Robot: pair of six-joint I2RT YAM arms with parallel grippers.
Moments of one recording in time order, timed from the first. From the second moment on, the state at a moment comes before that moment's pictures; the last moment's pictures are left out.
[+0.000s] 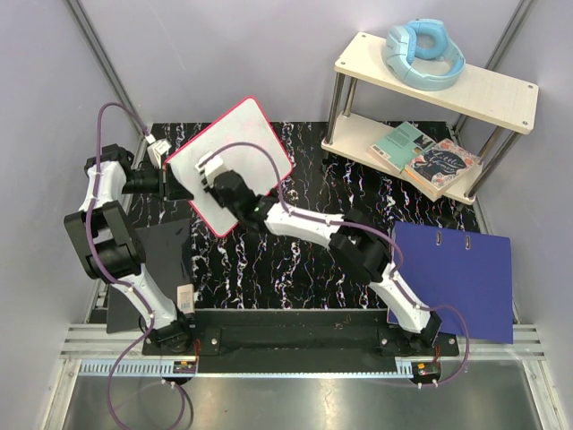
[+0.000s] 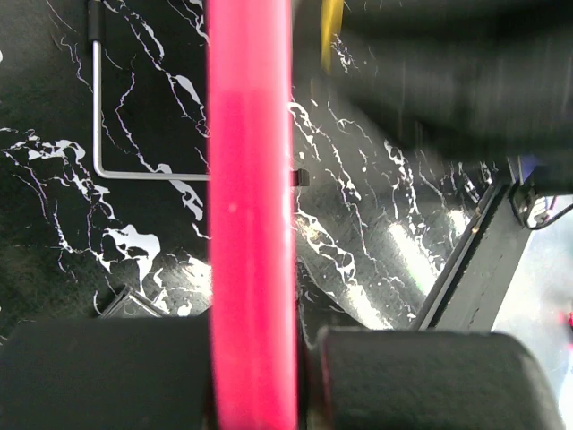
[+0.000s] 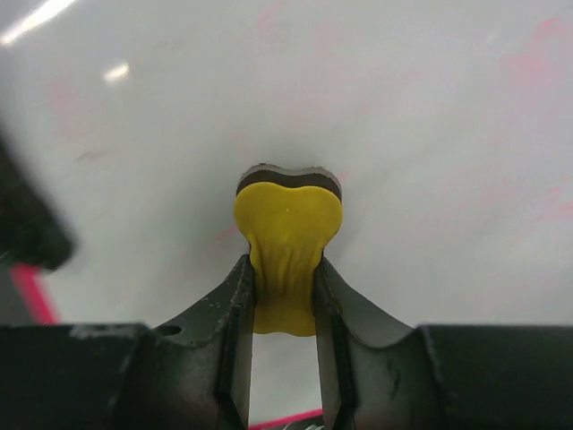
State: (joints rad) left arm 0.37 1.82 1.48 -1.09 1.07 0.69; right arm 0.99 2.36 1.98 0.11 0.38 -0.07
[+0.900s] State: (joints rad) left arm 0.35 1.79 1.48 -1.09 1.06 0.73; right arm 0.87 2.45 2.29 -0.05 0.41 -0.01
